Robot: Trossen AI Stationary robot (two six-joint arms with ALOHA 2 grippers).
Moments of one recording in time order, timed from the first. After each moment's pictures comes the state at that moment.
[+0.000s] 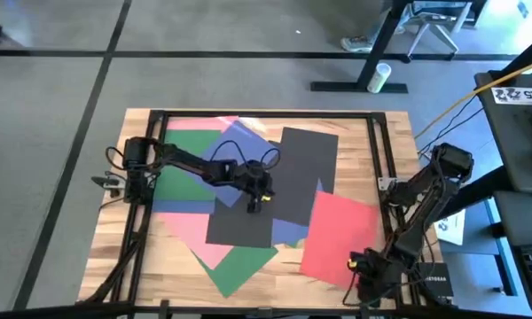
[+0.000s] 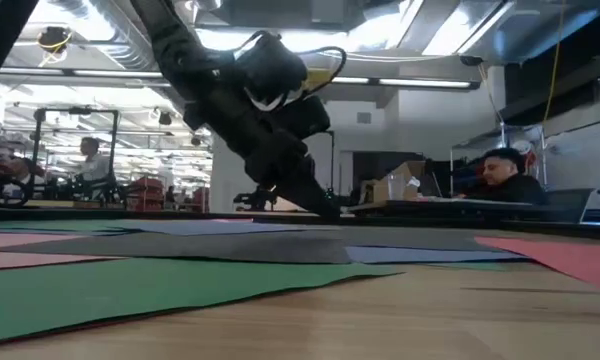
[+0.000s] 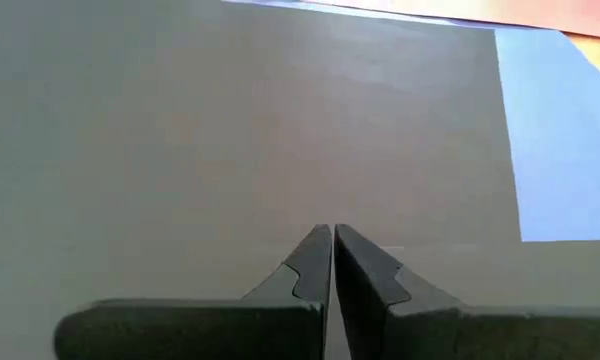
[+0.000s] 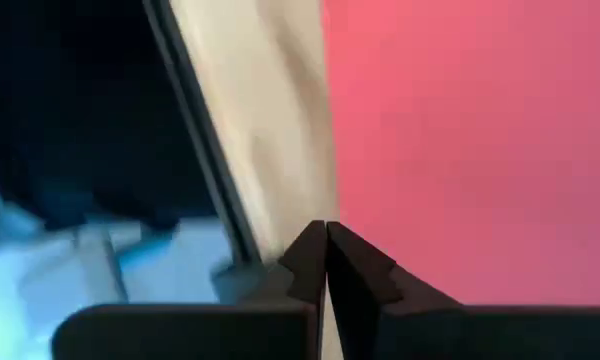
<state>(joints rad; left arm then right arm) 0.10 1.92 0.97 0.24 0.11 0.16 1.08 1.47 0.72 -0.29 0.11 1.51</state>
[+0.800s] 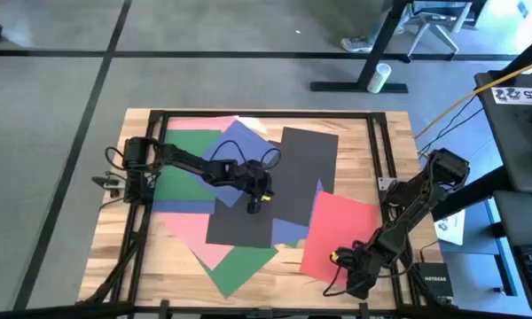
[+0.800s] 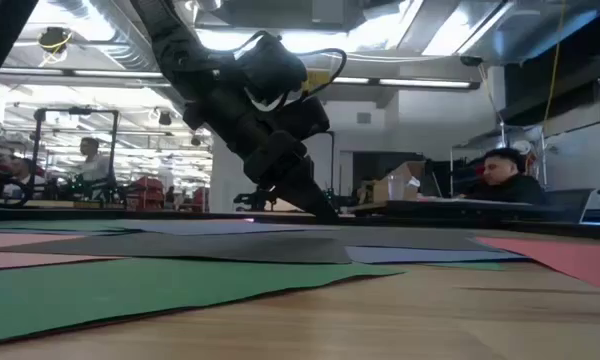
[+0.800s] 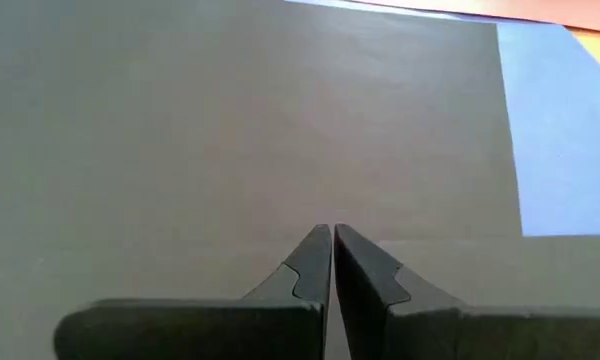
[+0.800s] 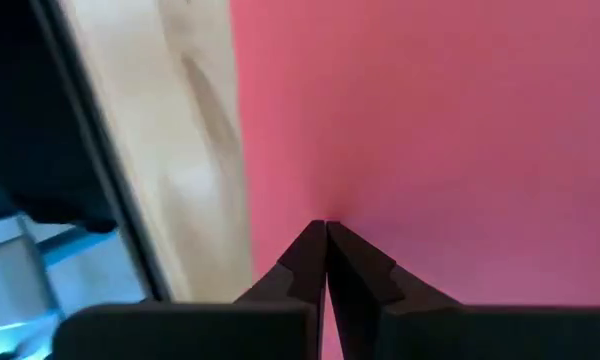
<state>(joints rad) 0.10 1.92 0.97 0.22 0.11 0.16 0.96 1.59 0.69 -0.23 -0.10 1.33</state>
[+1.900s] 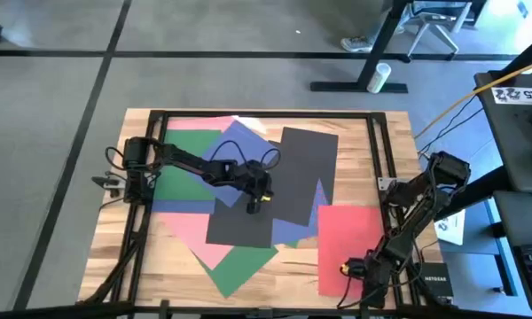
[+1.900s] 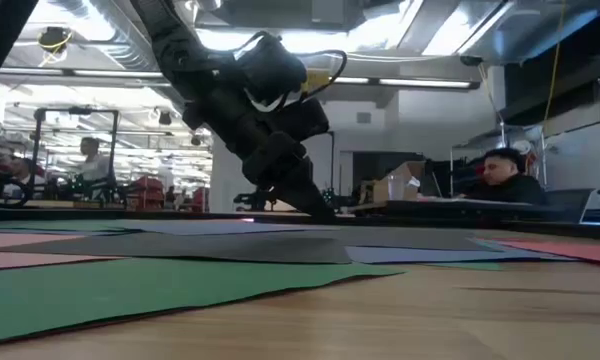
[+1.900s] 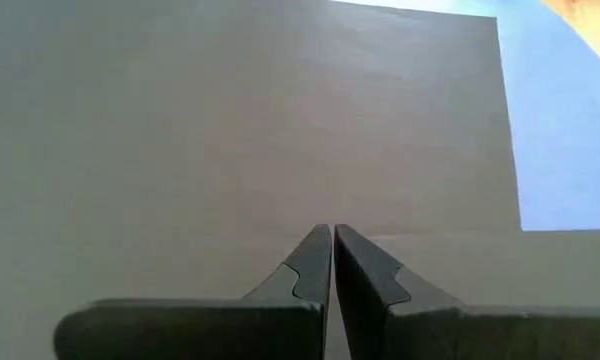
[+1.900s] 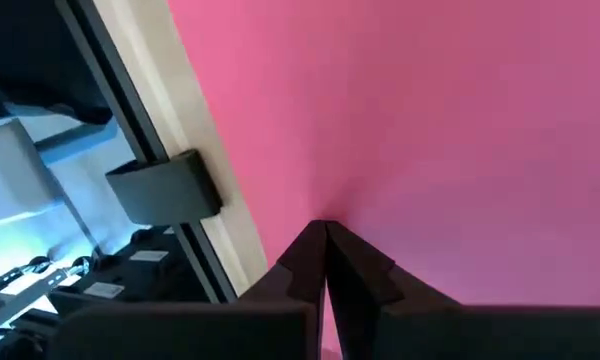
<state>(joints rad) 0.10 1.91 0.97 0.22 0.11 0.16 1.07 1.60 0.69 -0.26 -0.31 1.43</state>
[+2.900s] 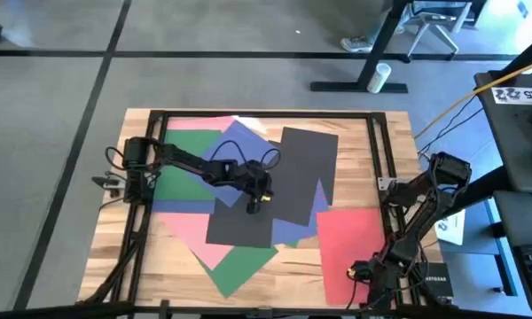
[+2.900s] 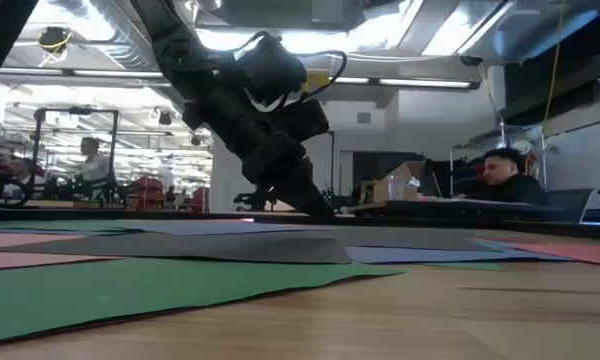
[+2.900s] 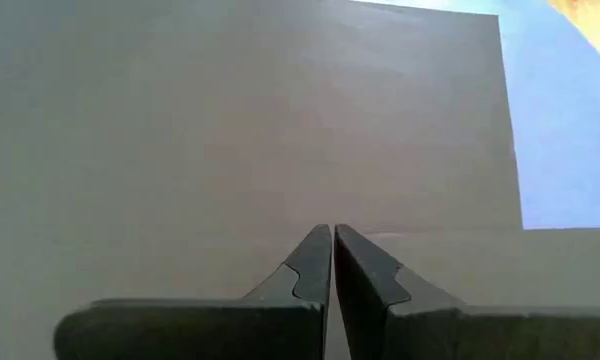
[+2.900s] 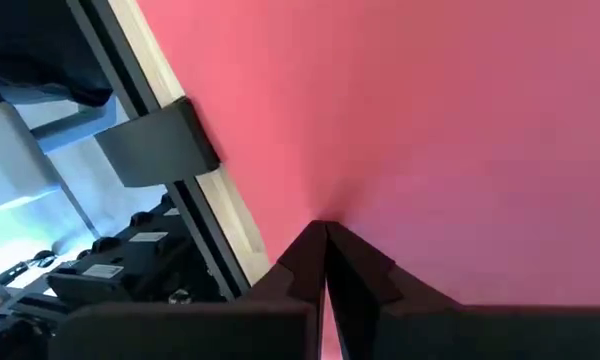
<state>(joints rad) 0.10 1.91 0.97 0.22 0.11 0.16 1.13 1.60 0.69 -0.23 -0.28 1.52</state>
